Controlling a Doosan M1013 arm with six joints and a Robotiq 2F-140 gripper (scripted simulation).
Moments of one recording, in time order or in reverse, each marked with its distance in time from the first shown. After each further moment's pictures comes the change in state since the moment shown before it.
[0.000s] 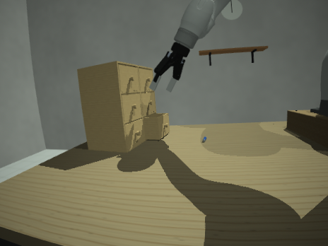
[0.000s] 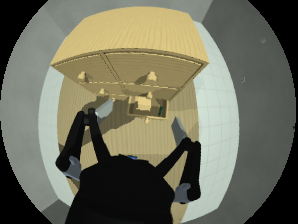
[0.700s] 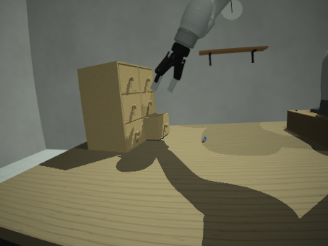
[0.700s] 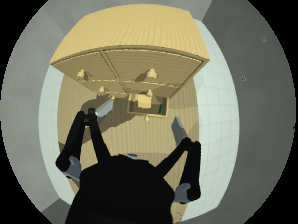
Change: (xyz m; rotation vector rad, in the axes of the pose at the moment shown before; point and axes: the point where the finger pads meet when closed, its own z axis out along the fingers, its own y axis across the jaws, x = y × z) arm -0.005 0.001 -0.001 -0.005 -0.020 0.001
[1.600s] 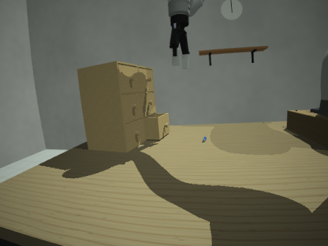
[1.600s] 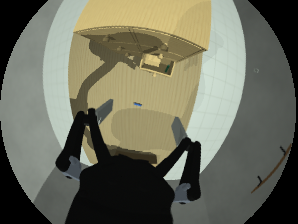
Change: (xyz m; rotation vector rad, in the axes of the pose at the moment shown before) arm -0.028 0.005 -0.126 -0.040 -0.496 -0.146
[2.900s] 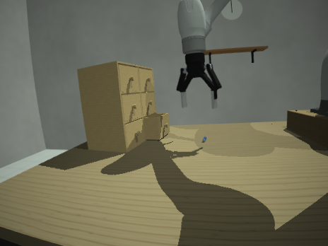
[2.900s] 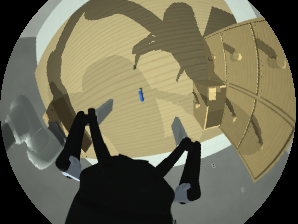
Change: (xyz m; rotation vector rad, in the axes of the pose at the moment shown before) arm -0.078 -0.031 0.167 0.004 -0.067 -1.127
